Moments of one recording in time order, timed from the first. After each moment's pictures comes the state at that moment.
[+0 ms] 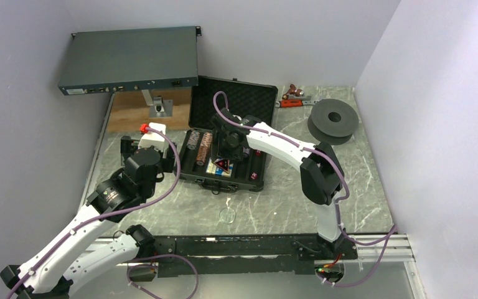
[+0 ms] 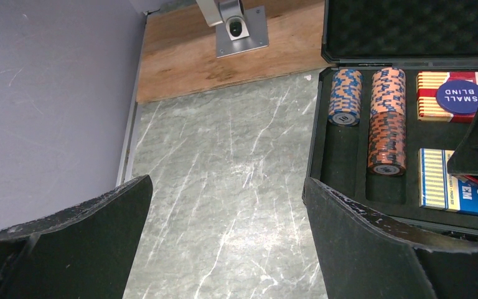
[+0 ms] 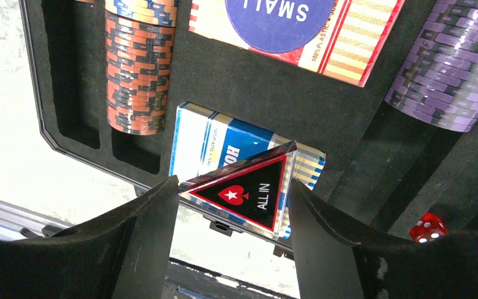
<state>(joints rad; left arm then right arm) -0.72 0.71 0.89 -0.61 -0.80 -0.05 0.83 1.99 1.69 -0.81 0.02 0.83</state>
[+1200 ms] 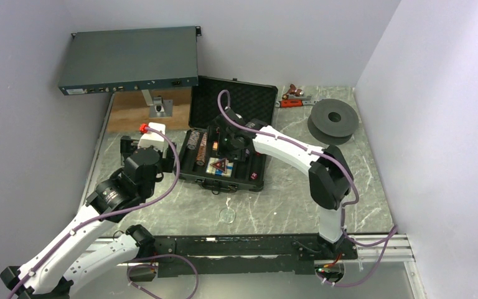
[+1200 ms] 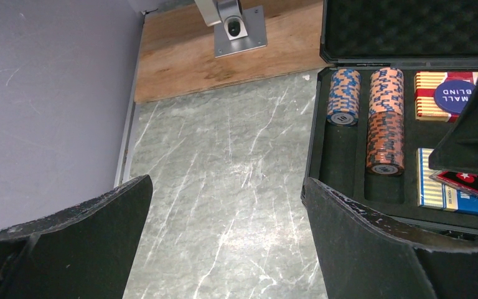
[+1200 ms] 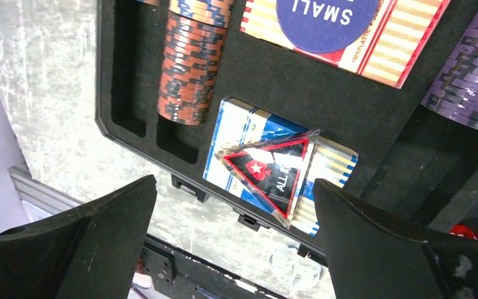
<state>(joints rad) -0.71 0.70 0.89 -0.61 -0.78 -0.05 0.83 1.91 1.58 -0.66 -0.02 0.86</state>
